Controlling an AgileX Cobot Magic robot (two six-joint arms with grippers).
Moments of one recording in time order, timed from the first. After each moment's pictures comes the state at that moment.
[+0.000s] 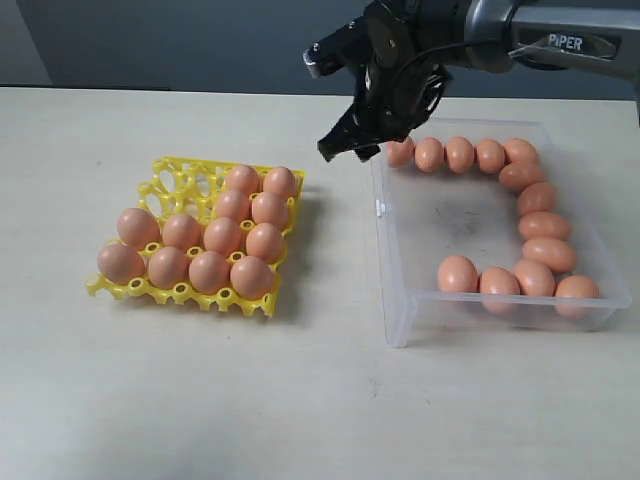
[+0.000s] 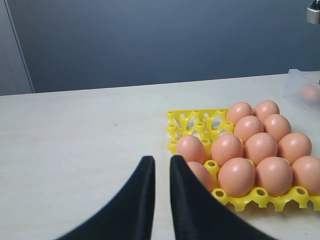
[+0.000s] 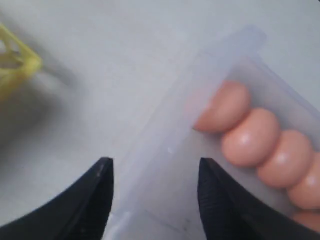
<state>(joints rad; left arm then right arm) -0.05 0.02 -0.01 0.11 0.21 -0.12 0.52 2.15 -1.72 -0.33 0.84 0.10</state>
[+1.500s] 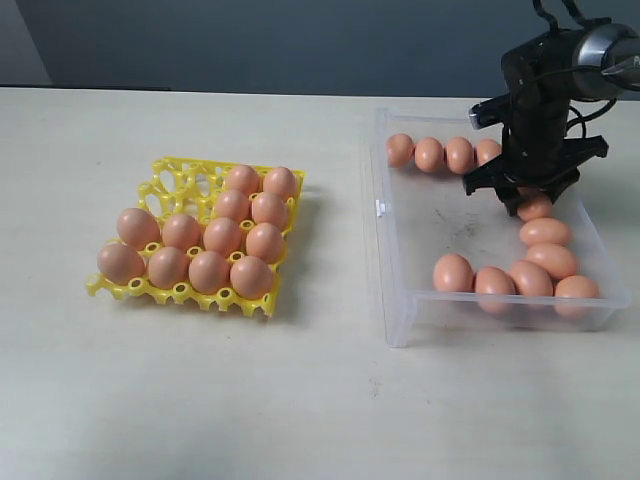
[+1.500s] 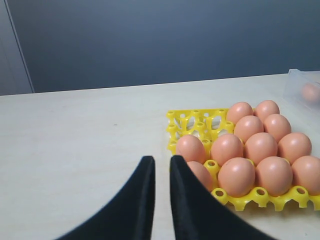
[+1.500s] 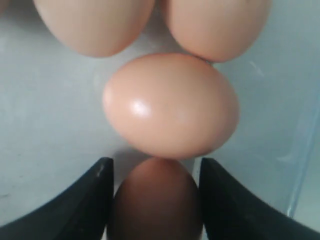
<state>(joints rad) -0.05 0.02 -0.01 0.11 0.21 -0.12 0.17 2.27 -1.62 -0.35 0.96 0.21</state>
